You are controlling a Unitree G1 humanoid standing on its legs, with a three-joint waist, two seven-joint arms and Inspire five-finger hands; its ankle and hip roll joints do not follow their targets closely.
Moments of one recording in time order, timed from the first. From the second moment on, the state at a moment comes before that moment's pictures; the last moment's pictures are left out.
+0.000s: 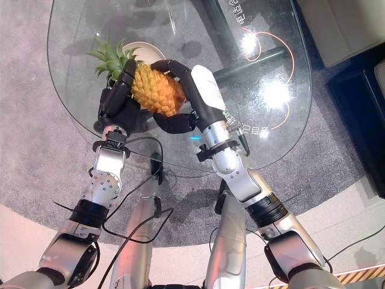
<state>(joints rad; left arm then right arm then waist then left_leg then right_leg) -0.66 0.21 -0.18 0.26 -1.28 -0.27 0.13 -0.70 -0.48 0.44 0.08 -0.24 -0.10 -0.24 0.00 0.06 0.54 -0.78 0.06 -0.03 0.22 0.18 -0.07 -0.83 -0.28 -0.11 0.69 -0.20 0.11</state>
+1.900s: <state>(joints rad) -0.67 0.19 -0.17 0.21 -0.97 -0.58 0.26 -0.72 -0.47 0.49 0.04 -0.27 -0.17 -0.26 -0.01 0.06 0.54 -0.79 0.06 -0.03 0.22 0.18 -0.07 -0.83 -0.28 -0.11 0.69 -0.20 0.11</state>
